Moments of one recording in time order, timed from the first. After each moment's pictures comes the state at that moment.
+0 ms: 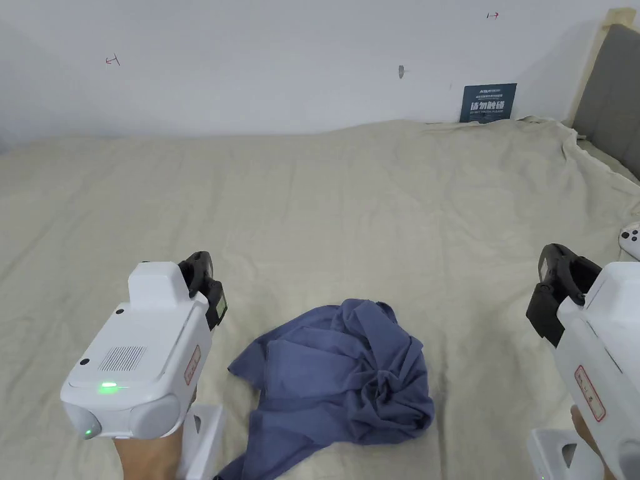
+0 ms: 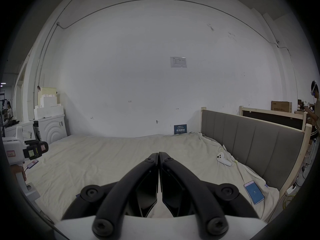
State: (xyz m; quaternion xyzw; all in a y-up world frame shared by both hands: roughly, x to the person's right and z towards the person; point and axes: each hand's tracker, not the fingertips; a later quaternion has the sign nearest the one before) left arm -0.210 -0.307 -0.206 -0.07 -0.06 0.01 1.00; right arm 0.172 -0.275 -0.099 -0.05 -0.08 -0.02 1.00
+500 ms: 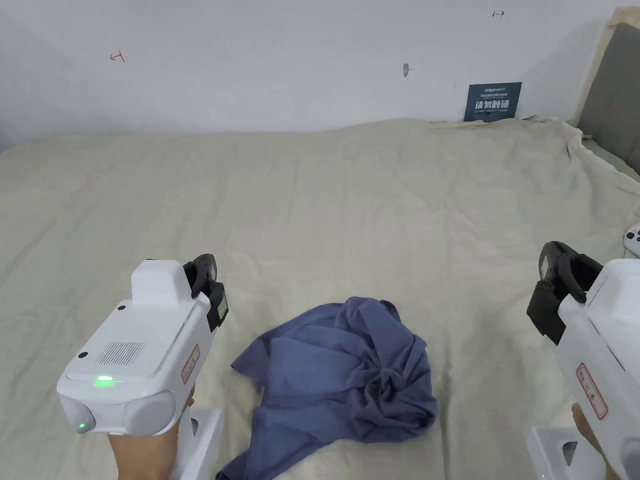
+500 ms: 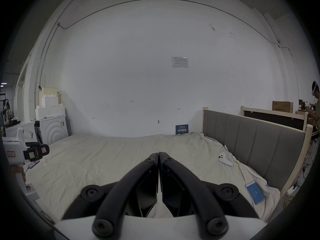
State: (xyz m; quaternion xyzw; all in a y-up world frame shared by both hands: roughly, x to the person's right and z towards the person) left arm -0.213 -0.304 -0.206 -0.09 -0.07 0.01 0.99; right arm 0.169 -0.273 -0.100 -0.05 -0.07 -0.02 1.00
